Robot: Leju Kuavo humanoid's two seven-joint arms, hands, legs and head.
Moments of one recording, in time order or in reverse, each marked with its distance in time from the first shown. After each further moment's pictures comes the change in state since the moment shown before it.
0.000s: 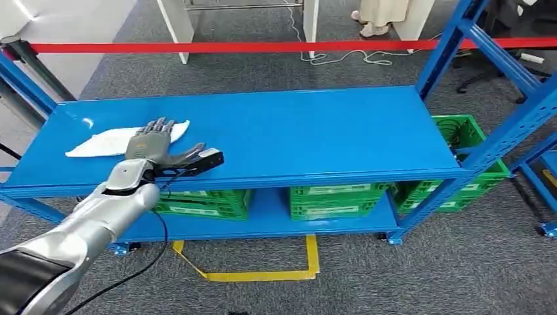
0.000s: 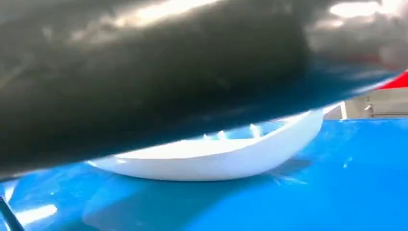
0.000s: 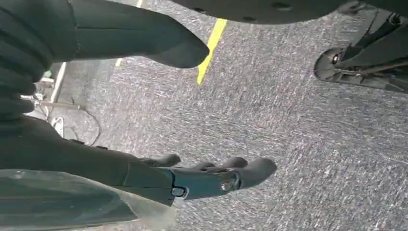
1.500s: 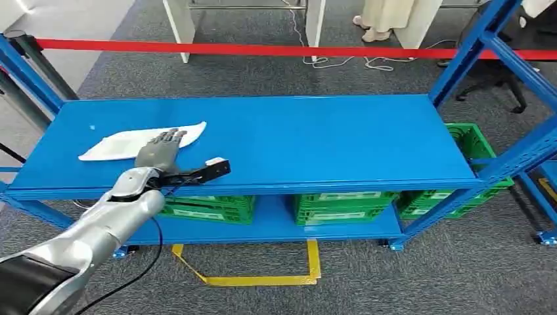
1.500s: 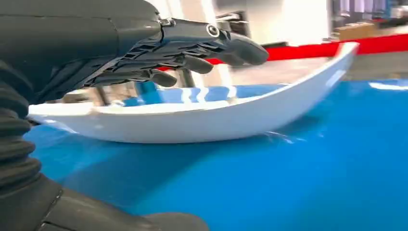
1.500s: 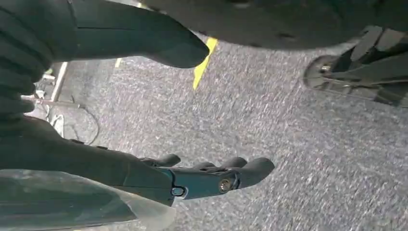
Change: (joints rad) left arm 0.044 -0.033 0.002 0.004 0.064 0.001 -0.038; right arm -0.001 0.001 -0.008 0.000 0.032 0.019 -0.006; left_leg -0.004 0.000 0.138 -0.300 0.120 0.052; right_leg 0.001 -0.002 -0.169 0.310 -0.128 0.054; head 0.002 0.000
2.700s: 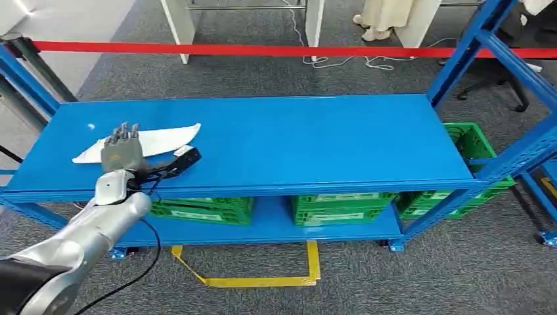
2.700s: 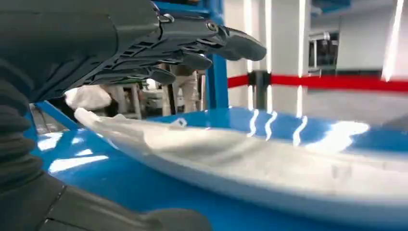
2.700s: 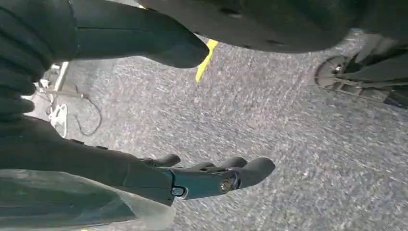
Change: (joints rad) left arm -0.015 0.020 0.158 0.089 -0.092 0.197 0.083; right arm -0.016 0.009 -0.017 0.000 0.070 -0.002 0.007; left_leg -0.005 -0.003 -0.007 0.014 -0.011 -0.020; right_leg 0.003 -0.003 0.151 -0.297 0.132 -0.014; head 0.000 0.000
